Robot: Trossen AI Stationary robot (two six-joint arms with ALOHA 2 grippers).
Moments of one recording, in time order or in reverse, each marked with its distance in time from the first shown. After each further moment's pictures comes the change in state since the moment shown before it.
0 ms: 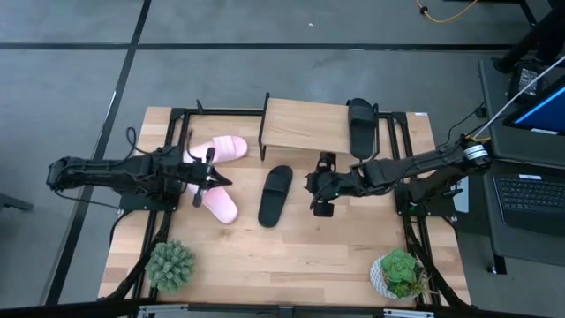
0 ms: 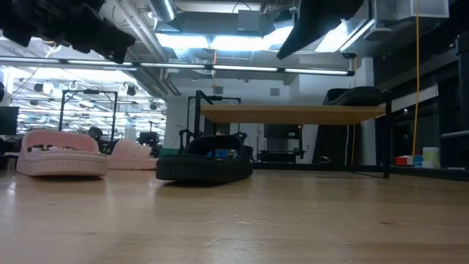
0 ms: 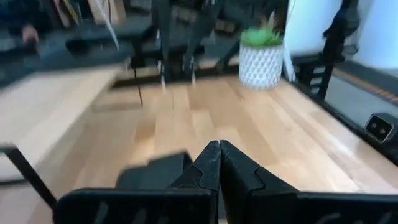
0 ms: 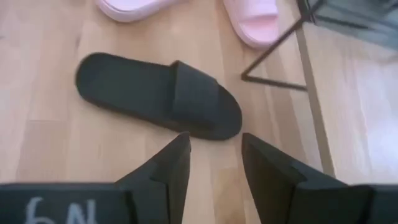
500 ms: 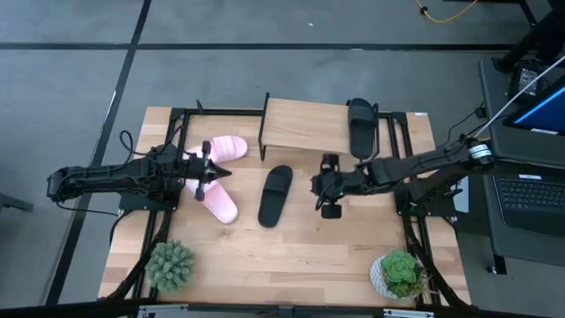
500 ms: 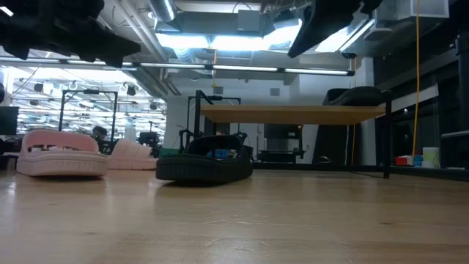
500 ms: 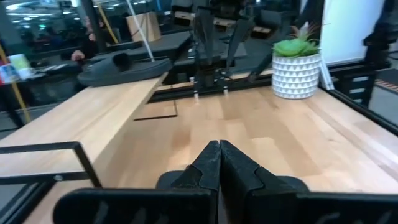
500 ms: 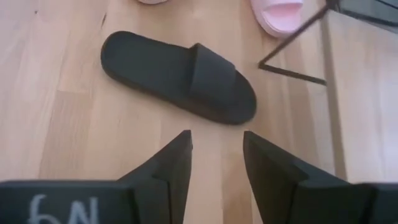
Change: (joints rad) left arm 0.125 -0.089 -0.103 0.138 0.017 0.051; right arm -0.004 -0.036 0.001 -0.083 -0.073 -0.032
